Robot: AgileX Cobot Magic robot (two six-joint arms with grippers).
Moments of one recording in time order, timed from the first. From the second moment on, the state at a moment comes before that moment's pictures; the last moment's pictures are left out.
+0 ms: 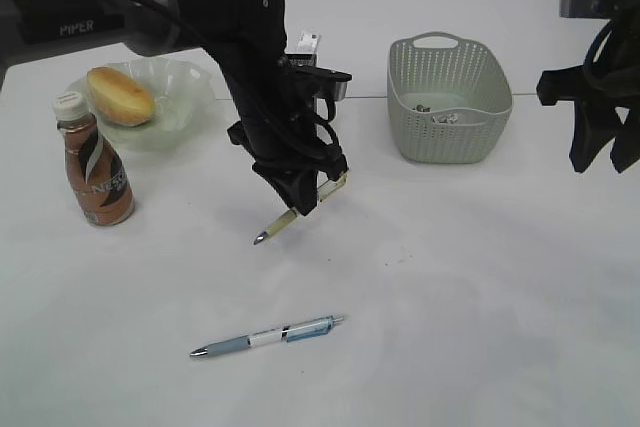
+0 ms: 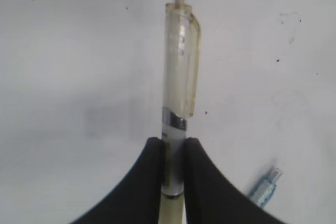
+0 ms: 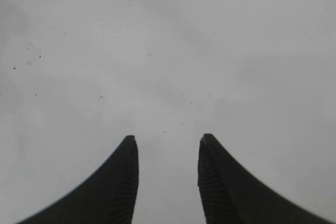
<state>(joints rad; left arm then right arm) -0.56 2.35 -2.00 -0.21 1.15 0.18 0.11 1.70 -1.42 -0.01 1.23 0.17</state>
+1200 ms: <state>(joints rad) -0.52 2.18 -2.03 -0.13 1.03 -0.02 0.11 1.70 -1.42 -0.01 1.23 0.17</state>
